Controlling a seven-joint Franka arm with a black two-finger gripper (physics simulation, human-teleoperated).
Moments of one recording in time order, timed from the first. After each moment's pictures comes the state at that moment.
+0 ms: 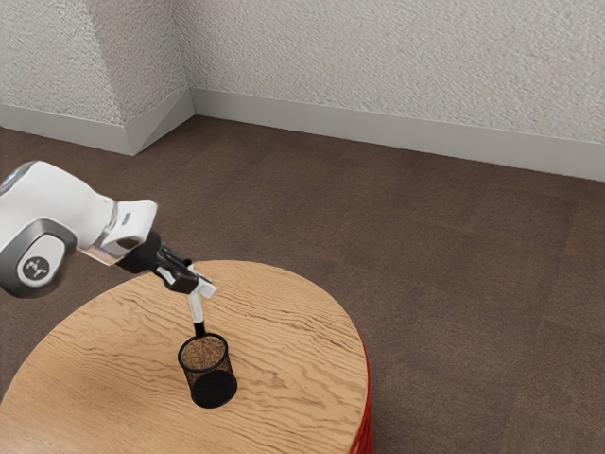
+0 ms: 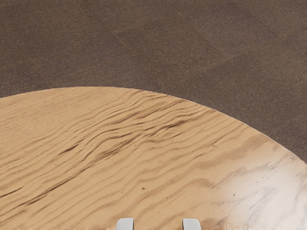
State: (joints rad) arm 2.06 0.76 -1.98 -2.67 0.46 2.74 0.30
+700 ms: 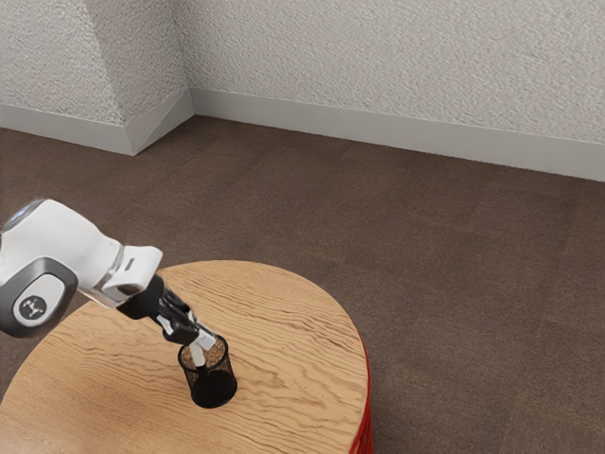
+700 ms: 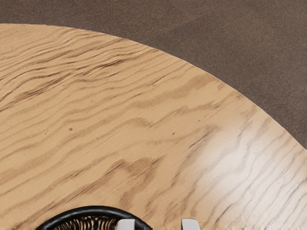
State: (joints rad) arm 2.08 0.77 -1.98 -2.80 0.46 2.75 0.33
